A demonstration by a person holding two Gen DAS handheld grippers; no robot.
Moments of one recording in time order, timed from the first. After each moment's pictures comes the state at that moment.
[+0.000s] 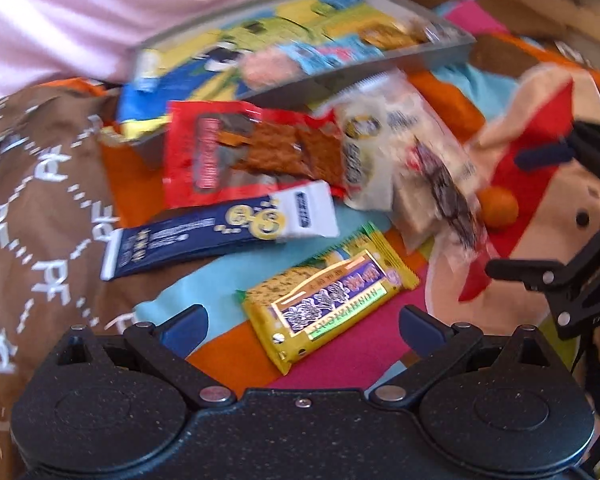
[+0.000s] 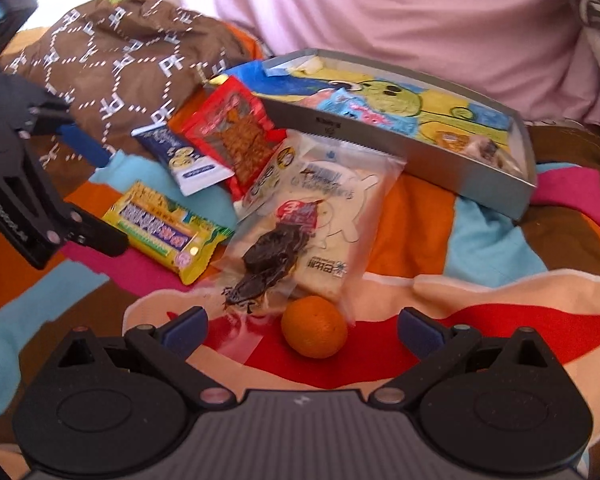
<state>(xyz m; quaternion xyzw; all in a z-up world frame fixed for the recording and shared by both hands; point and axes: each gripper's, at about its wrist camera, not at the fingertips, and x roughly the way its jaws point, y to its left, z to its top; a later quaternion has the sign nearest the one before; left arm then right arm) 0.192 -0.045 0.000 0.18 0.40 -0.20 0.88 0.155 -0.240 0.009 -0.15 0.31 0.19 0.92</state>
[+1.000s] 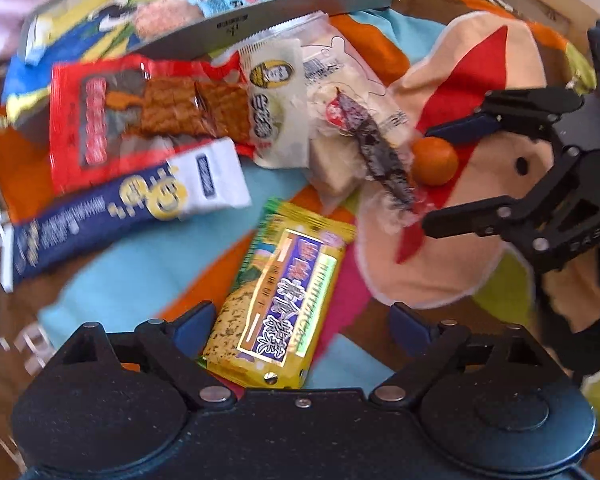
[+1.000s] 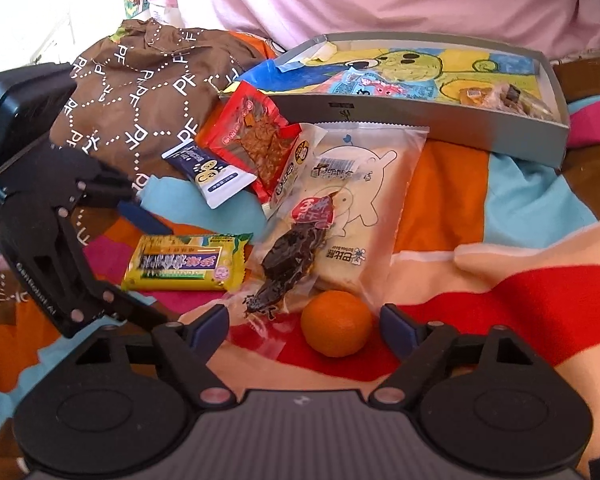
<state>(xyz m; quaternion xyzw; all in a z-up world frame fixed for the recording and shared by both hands) 0.203 -0.054 -0.020 0.15 0.48 -0.33 0.80 0.171 -0.265 0.013 -0.04 0.36 0.27 0.89</state>
